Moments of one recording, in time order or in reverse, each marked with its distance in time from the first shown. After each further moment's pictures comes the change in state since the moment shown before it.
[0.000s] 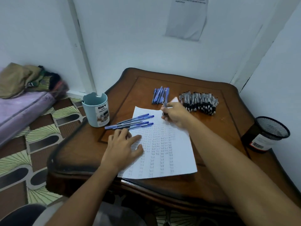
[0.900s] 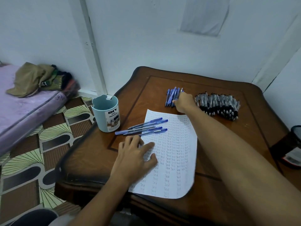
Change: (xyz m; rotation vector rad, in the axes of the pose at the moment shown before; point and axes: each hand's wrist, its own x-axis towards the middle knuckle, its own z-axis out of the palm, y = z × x) left_hand 0.000 -0.005 0.003 -0.037 0.005 -0.018; right_hand 0.104 -0.020 0.021 -0.887 0.274 -0.138
